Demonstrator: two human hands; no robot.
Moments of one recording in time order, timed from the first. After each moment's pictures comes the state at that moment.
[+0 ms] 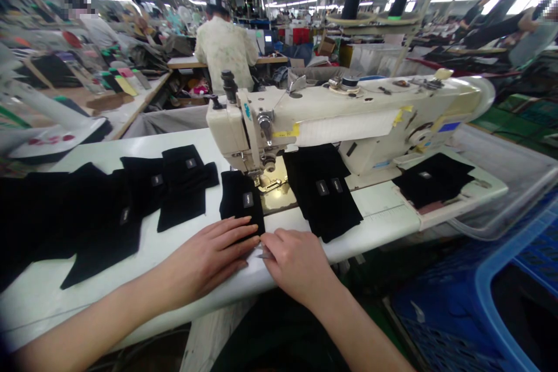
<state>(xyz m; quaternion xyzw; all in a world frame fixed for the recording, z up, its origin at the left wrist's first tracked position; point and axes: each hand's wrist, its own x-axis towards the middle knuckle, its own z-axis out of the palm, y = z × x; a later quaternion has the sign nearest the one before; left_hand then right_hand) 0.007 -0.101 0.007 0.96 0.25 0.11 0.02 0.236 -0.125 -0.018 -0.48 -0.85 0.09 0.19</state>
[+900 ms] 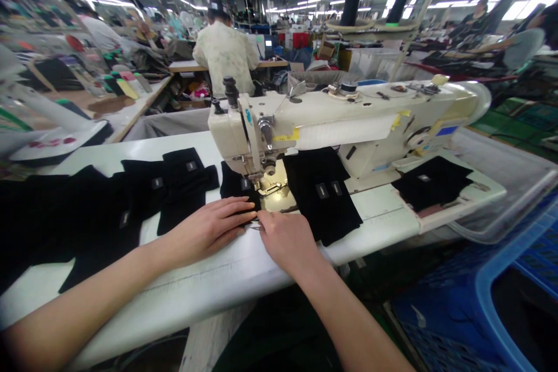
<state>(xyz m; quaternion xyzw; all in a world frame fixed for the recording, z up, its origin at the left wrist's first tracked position) -0.003 -0.053 0.006 0.95 0.27 0.13 0.03 0.214 -0.088 0.004 -0.55 -0.83 0.07 0.08</state>
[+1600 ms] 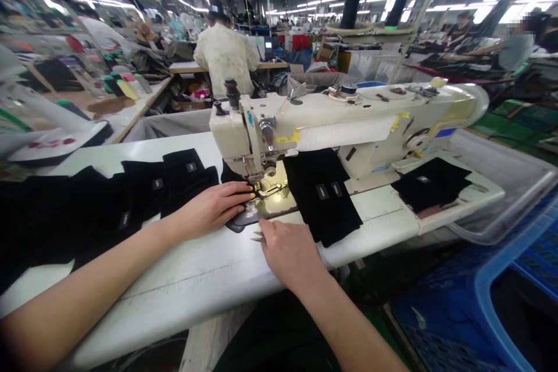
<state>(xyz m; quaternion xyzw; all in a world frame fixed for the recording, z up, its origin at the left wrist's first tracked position) -0.008 -0.011 0.001 0.95 0.29 0.14 0.03 0.215 -0.103 -0.001 -0.55 -0.83 0.08 0.07</state>
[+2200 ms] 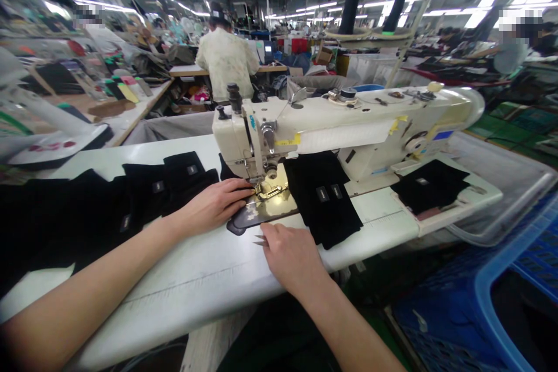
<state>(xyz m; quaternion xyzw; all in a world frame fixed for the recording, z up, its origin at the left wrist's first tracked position) -0.006 -0.001 0.003 0.94 0.30 0.15 0.02 0.217 -0.106 -0.006 -0.55 -0.83 0.08 0.10</state>
